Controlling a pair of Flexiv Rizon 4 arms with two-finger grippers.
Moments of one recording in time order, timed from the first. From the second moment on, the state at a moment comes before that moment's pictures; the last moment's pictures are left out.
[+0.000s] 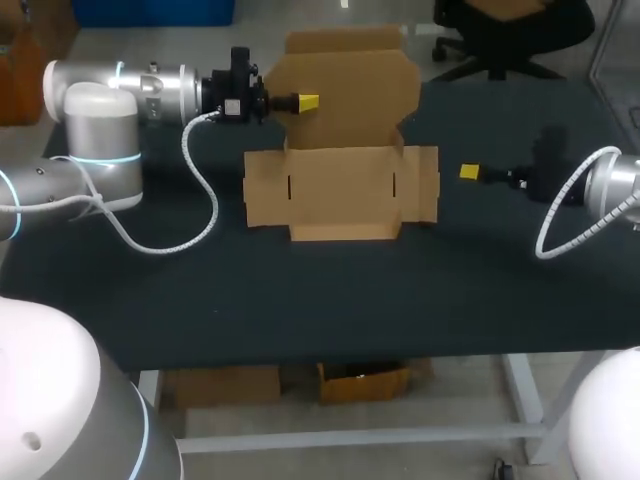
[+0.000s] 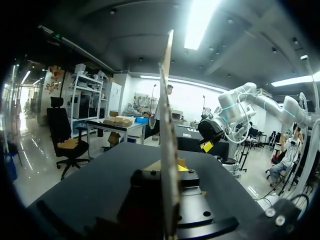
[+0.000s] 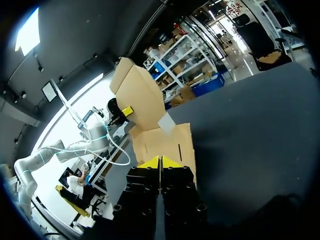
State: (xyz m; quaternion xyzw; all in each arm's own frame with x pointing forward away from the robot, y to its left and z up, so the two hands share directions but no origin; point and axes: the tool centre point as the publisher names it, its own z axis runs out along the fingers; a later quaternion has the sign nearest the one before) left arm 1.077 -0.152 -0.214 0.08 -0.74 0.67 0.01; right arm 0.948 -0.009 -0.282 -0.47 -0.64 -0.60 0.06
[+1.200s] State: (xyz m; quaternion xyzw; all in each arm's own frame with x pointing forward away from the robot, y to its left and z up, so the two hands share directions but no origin) left arm 1.030 -0.152 -0.205 0.04 -0.73 0.68 -0.02; right arm 0.899 0.061 -0.308 -0.43 -0.68 -0.59 0.02
